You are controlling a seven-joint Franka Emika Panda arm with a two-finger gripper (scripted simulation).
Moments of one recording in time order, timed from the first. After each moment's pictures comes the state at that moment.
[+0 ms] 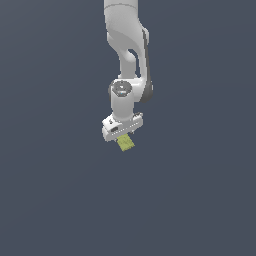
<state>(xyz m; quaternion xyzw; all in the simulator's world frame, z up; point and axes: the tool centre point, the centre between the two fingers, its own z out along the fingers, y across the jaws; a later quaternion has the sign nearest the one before) -0.078 -0.021 0.062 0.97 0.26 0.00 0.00</state>
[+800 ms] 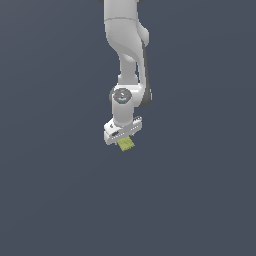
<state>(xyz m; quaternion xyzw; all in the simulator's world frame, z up) -0.082 -0.021 0.030 0.96 0.27 0.00 0.00</state>
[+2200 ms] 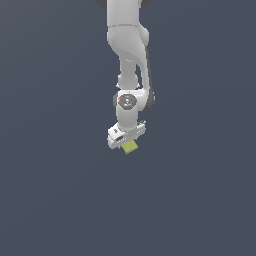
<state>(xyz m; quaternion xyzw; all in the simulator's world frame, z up) -0.066 -0.003 0.016 0.96 0.27 0.00 0.00</state>
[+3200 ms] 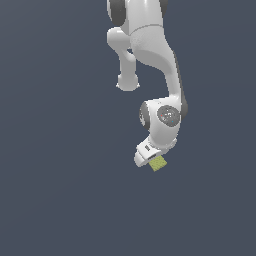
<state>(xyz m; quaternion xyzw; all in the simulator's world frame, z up) 0.034 0.120 0.047 0.96 0.27 0.00 0.00</state>
